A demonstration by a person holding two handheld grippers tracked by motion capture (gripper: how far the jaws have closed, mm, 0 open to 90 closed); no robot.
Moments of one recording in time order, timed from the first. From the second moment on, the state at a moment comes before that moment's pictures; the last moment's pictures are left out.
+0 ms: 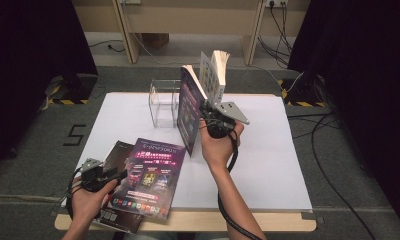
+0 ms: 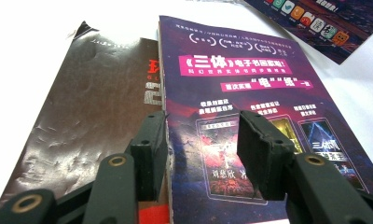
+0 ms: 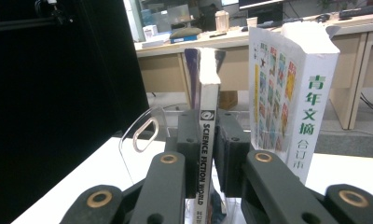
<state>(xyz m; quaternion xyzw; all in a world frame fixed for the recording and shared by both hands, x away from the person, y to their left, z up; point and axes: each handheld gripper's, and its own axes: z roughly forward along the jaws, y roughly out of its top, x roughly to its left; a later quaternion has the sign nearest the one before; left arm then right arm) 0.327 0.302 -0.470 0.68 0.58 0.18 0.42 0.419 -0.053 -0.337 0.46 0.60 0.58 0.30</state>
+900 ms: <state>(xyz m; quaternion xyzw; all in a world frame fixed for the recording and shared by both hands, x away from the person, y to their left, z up) 0.327 0.301 -0.468 0.68 0.57 0.18 0.43 0.431 -0.058 -0.321 0.51 0.65 0.50 0.25</state>
